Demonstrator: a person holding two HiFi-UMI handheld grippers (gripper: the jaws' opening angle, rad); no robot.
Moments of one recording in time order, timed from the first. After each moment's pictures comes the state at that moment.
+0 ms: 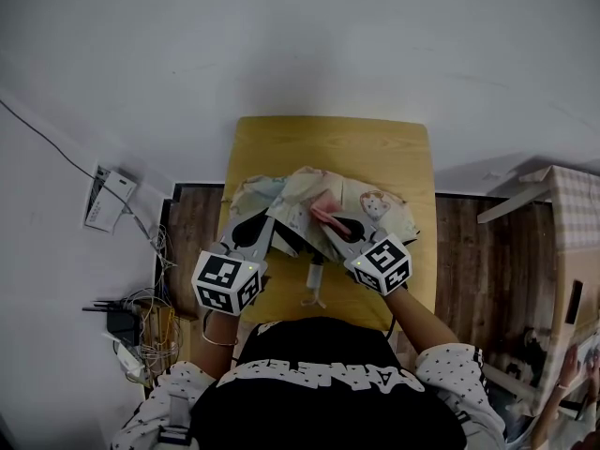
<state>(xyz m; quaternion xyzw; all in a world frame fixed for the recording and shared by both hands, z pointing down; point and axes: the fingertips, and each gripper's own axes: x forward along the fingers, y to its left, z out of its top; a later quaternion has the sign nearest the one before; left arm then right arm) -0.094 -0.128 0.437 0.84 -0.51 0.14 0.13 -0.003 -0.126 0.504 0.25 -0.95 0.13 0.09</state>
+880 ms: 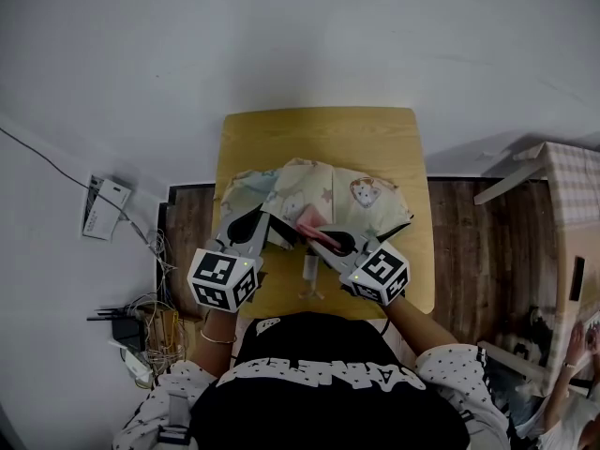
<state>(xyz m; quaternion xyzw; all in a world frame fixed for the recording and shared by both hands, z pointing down) -0.082 -0.124 0.439 0.84 -0.50 0.15 0.14 -0.007 -0.073 0.489 0.20 -0.96 0.17 0.05</state>
